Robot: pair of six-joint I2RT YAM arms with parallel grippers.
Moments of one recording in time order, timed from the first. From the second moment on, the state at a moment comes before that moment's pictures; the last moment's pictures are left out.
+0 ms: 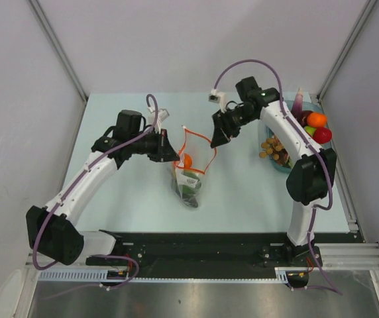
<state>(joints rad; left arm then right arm) -0.37 1.27 1.16 -0.57 0.67 -0.25 0.42 1.91 1.92 -1.11 -0.82 -0.34</state>
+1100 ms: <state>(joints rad) -0.33 1.38 1.18 -0.58 0.66 -0.24 -0.25 2.34 2.27 -0.60 -0.18 -0.10</state>
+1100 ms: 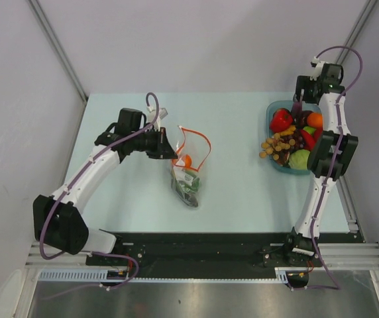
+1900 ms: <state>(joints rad) -0.30 1.43 1.21 -0.61 0.67 -0.24 -0.23 2.46 2.31 -0.52 -0.15 -0.01</state>
